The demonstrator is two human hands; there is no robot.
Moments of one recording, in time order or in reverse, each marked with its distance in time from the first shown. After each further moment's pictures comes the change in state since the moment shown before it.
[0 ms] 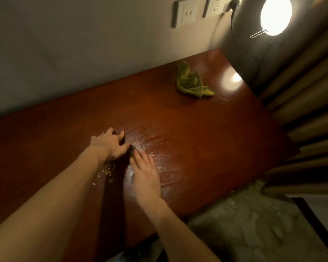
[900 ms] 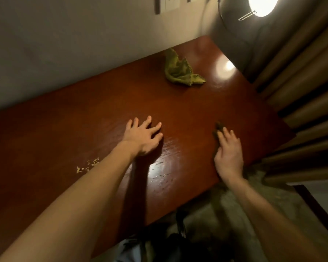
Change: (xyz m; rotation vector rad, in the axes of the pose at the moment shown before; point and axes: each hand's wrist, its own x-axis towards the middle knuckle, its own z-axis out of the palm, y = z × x) left_hand 0.009 0.118 0.014 -0.002 0.157 0.269; right_hand -0.046 0.244 -0.112 -0.128 0.198 0.481
